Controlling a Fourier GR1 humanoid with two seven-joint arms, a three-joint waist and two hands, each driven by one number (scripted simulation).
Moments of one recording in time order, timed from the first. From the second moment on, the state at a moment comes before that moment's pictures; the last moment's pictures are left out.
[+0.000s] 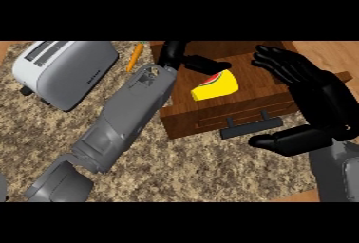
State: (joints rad) left arm -1.27 0.00 -0.30 -0.34 0.42 0.25 -0.31; right arm -0.40 -0.19 -0.04 -1.76 -0.22 0.34 0.07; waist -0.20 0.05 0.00
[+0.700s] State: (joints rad) left arm -1.27 0.00 -0.26 -0.39 0.61 0.30 -0.49; right arm -0.36 -0.36 0.16 -1.78 -0.16 0.63 0.19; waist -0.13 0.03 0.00
